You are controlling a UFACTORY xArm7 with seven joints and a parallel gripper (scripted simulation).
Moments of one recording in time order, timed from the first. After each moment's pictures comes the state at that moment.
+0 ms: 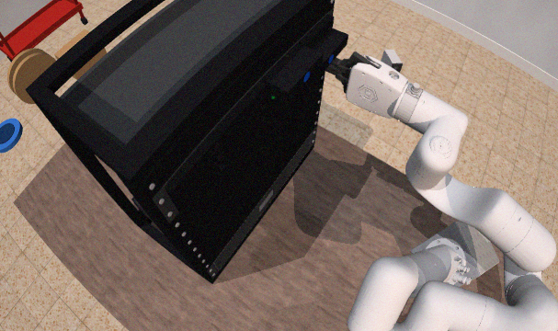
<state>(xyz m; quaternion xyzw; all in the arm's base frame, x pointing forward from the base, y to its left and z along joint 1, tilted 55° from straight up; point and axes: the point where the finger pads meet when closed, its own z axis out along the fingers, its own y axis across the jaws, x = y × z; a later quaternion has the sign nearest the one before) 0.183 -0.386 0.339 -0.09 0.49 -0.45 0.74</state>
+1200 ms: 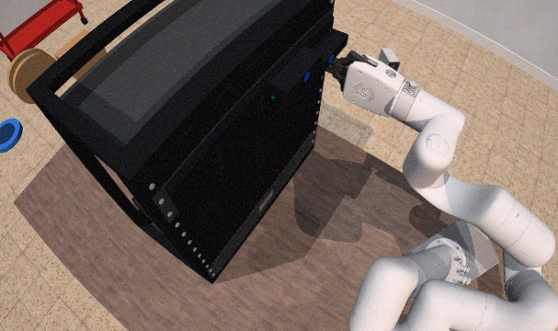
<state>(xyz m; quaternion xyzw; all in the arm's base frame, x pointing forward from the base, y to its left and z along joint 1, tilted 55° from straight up) 0.188 -0.388 0.342 -0.09 0.49 -0.45 0.74</state>
